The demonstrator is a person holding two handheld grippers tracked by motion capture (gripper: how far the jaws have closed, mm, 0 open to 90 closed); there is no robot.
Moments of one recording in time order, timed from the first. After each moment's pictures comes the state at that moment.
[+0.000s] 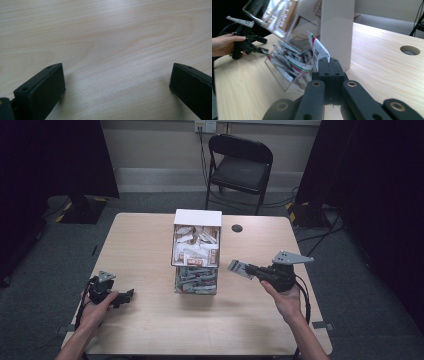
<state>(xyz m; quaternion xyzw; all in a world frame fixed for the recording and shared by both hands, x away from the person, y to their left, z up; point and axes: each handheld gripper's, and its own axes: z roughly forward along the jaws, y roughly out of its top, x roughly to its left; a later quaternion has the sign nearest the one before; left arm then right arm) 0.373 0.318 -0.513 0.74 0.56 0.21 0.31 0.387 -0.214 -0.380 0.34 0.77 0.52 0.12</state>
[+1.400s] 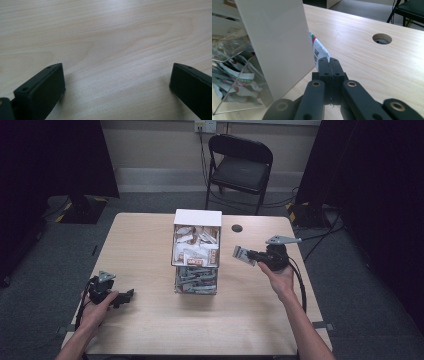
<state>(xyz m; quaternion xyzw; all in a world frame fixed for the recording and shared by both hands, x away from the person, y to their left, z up) 0.373 0.318 -0.513 0.74 0.56 0.21 0.31 0.462 -0.217 -0.407 0.39 0.78 0.46 0.14</state>
